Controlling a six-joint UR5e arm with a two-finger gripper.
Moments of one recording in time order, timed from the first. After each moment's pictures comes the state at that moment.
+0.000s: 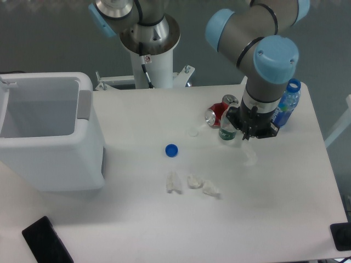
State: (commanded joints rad) arm 2.66 -1.89 -1.48 -1.31 1.59 1.14
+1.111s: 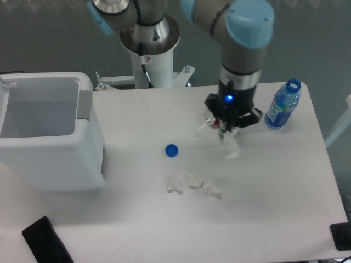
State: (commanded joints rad) arm 2.52 -1.70 -1.49 -1.31 1.42 0.96
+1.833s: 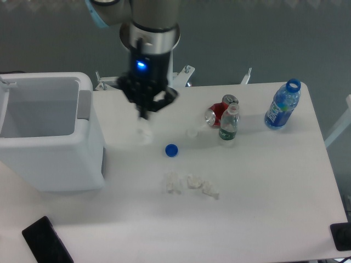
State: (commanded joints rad) arm 2.30 -1.56 -1.52 -1.31 1.26 0.70
